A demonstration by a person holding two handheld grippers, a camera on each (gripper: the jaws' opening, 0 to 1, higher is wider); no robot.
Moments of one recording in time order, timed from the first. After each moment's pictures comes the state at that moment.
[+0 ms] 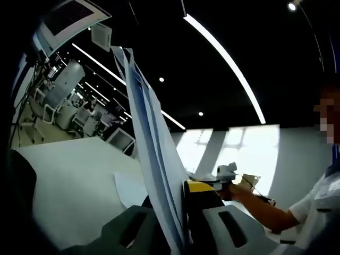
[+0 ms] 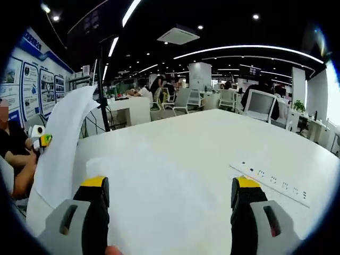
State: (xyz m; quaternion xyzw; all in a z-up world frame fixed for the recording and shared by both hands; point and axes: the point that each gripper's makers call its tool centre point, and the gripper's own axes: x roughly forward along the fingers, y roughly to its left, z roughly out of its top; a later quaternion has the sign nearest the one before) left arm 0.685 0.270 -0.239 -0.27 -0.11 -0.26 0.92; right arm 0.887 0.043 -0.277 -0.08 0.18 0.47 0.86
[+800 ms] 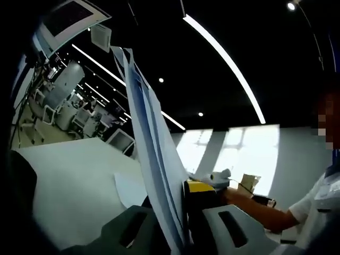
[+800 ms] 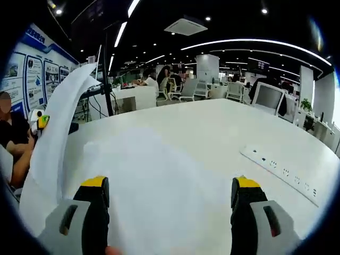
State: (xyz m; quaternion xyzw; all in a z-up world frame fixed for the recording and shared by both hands) left arm 0.686 0.273 -0.238 -0.27 -0.12 -0.26 0.92; right arm 0.890 0.052 -0.322 -0.11 0.20 0.49 0.84
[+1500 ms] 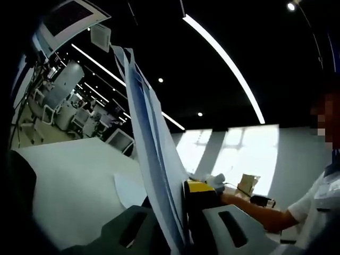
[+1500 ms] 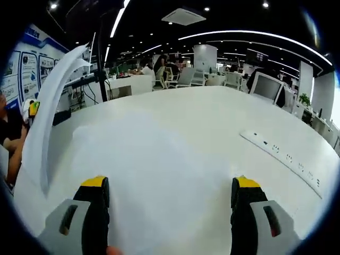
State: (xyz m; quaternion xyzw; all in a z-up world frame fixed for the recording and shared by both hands) left arm 0.685 0.271 -0.238 -0.27 -0.12 -0.26 0.92; right arm 0.898 0.043 -0.360 -0.13 0.25 0.47 0.84
